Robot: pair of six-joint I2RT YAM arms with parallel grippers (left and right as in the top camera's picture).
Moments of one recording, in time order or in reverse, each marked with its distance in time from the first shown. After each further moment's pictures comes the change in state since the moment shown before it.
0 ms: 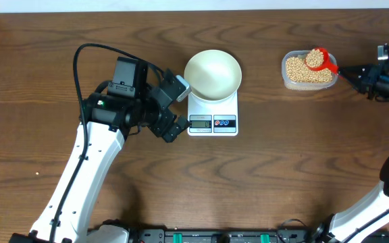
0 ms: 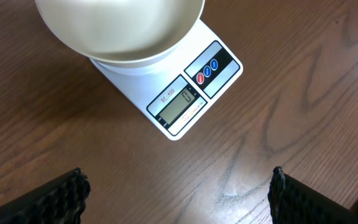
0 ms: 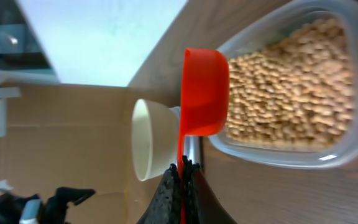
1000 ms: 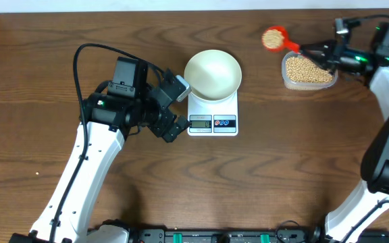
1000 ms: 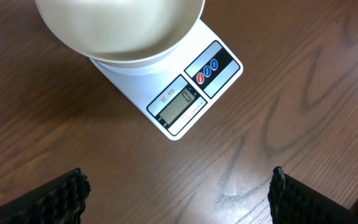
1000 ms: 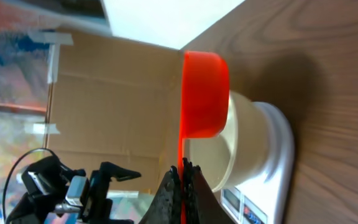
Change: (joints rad) left arm 0.000 0.000 0.000 0.000 0.000 0.000; right arm 0.288 0.000 -0.001 0.444 -0.152 0.406
